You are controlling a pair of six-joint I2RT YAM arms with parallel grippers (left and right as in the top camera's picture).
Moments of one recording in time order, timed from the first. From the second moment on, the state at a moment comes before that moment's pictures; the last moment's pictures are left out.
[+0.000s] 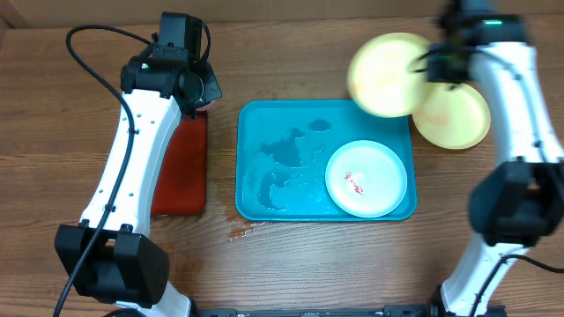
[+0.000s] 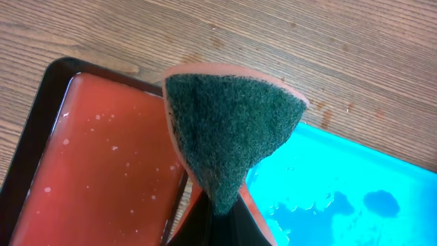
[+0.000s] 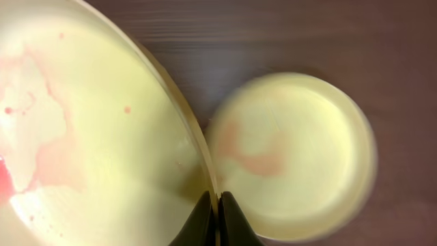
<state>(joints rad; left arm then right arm) -0.15 1.77 1.71 -1.02 -0.14 -0.49 -0.10 2.06 2.02 -1.17 0.01 0.09</state>
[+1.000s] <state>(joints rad) -0.15 1.77 1.71 -1.01 -0.14 -0.49 -0.46 2.11 1.68 -1.01 -0.29 0.09</state>
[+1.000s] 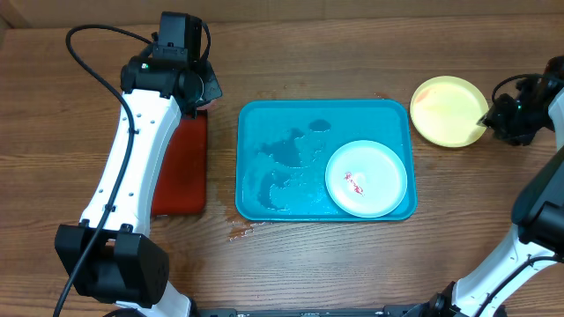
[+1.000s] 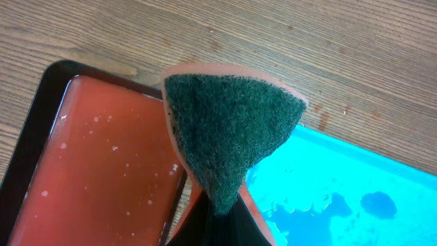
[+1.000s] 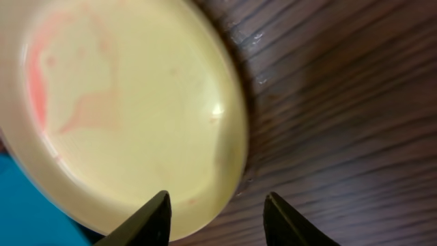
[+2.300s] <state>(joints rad) -0.15 1.77 1.71 -0.99 -0.12 -0.49 0.03 2.07 1.44 -0.98 -0.26 -0.44</state>
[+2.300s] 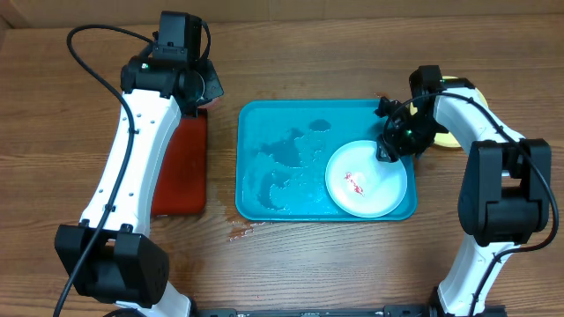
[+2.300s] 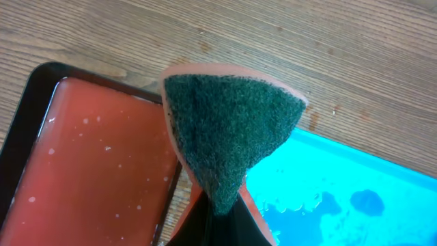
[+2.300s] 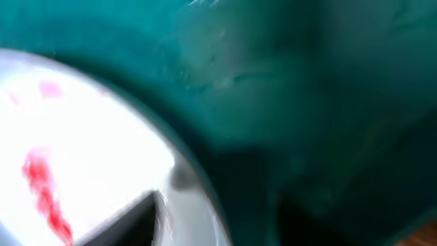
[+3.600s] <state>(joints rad) -0.37 1.77 1.46 -0.67 0.07 -0.49 0.22 2.07 1.42 -0.91 -0.35 0.21</state>
